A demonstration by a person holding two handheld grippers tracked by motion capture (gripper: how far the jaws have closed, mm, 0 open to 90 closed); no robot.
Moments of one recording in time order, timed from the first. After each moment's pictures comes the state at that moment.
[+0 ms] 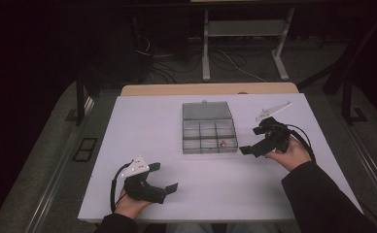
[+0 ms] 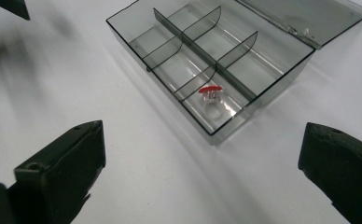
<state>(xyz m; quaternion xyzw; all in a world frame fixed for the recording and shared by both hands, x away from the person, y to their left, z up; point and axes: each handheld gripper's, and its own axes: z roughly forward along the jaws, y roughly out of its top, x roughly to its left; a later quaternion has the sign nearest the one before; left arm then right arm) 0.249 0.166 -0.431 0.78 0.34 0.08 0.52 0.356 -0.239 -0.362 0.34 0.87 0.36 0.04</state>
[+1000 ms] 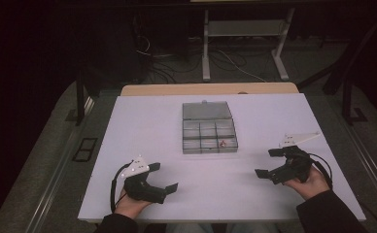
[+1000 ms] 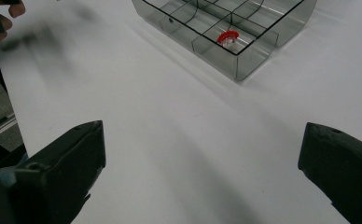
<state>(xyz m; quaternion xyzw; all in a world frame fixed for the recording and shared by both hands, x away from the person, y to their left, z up) 0.249 0.165 -0.431 0.78 0.34 0.08 0.52 0.288 -0.281 -0.392 0.36 0.84 0.41 0.04</state>
